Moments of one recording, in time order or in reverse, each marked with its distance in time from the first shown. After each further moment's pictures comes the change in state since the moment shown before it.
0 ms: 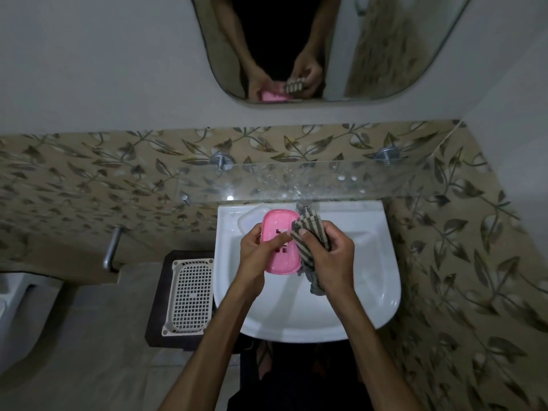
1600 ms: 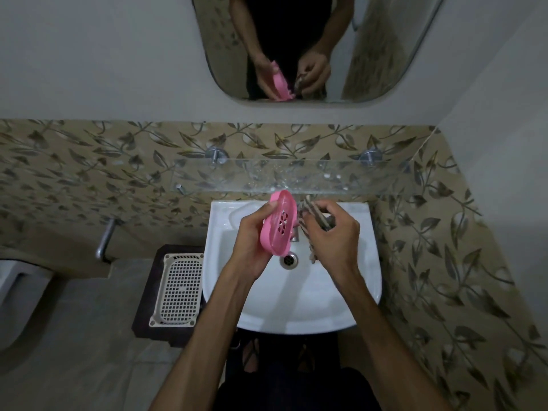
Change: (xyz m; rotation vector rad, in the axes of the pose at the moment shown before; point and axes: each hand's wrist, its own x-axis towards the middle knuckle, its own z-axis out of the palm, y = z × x) left_hand -0.045 0.046 0.039 -0.372 -0.227 -0.117; right_hand 0.008 -0.035 -0.039 -0.406 0.027 -0.284
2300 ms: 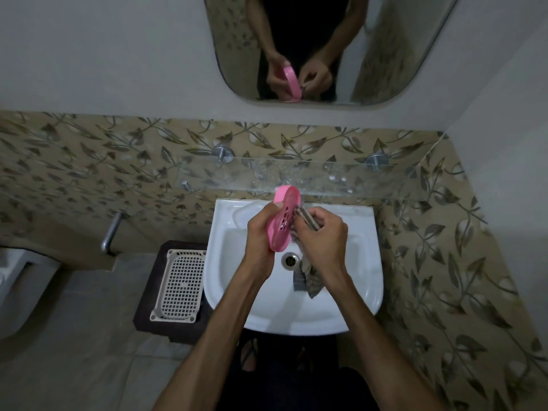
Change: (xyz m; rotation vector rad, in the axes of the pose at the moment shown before) left_hand -0.001 -0.016 0.010 0.085 0.091 0.200; right_hand -0.001 -0.001 0.018 0.031 -0.085 0.158
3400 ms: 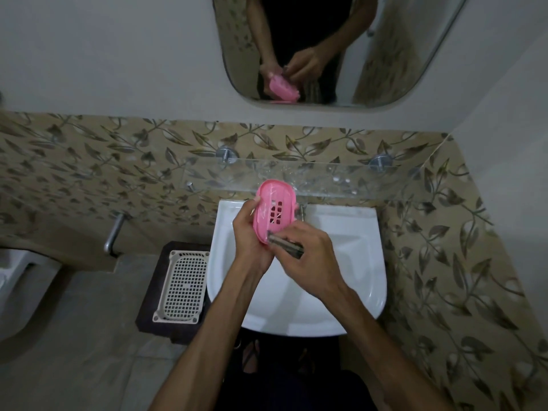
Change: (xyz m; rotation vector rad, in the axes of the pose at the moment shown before) left_hand 0.011 0.012 -0.017 -0.419 0.006 -0.185; right_hand -0.029 -0.011 0.006 -0.173 -0.243 -0.504
